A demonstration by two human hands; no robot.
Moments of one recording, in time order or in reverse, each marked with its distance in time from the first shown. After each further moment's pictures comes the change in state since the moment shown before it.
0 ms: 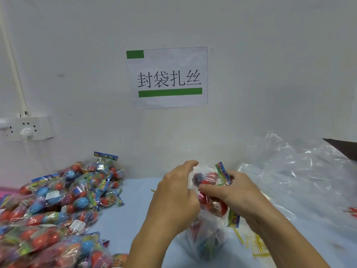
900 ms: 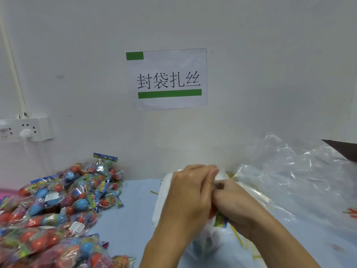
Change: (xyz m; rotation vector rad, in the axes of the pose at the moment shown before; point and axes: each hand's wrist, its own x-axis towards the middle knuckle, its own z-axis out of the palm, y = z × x) left_hand 0.008 0.013 0.020 -0.134 0.239 0.269; right_hand -0.002 0.000 0.011 0.003 -0.147 0.045
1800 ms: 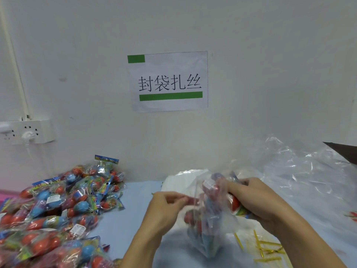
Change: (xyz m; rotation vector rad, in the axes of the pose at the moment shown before) left_hand -0.015 -0.063 -0.009 -0.289 -0.175 -0.729; right_hand 0.000 0.000 -0.037 0.007 0.148 0.086
